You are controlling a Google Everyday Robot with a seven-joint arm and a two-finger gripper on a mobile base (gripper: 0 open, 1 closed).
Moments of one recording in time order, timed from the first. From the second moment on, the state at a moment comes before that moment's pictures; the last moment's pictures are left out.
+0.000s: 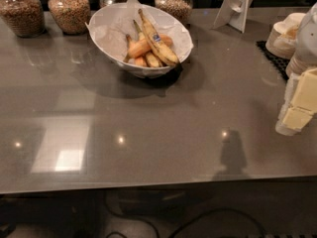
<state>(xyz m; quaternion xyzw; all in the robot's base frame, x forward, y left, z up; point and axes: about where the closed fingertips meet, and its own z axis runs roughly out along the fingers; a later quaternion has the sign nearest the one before) 0.438 -0.217 0.976 -0.60 0.78 -0.03 0.16</state>
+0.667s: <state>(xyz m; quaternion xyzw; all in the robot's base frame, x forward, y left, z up) 0.456 -0.192 0.980 -0.60 0.77 -0.01 0.20</state>
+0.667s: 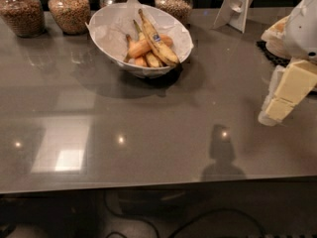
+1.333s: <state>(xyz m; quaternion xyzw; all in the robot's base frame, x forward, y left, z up) 0.550 -0.089 1.003 -0.54 0.77 0.06 0.34</state>
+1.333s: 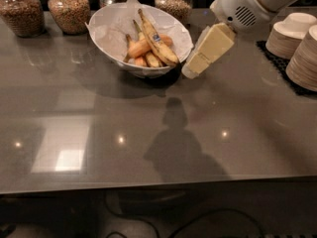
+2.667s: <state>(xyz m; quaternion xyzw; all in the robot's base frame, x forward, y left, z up) 0.629 -0.033 0.957 -0.51 0.77 0.07 0.38</state>
